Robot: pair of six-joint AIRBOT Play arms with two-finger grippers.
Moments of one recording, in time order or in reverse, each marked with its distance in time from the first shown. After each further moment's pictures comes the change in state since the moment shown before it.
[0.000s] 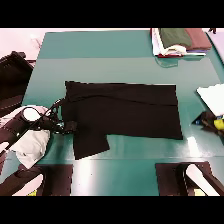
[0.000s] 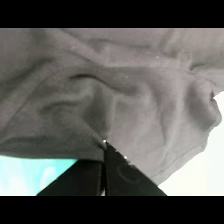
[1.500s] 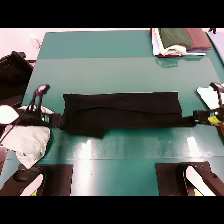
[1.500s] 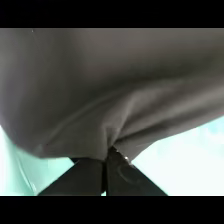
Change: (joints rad) left arm -0.002 0.205 0.204 0.267 -0.076 -0.114; right arm 0.325 0.032 0.146 -0.100 -0.013 -0.056
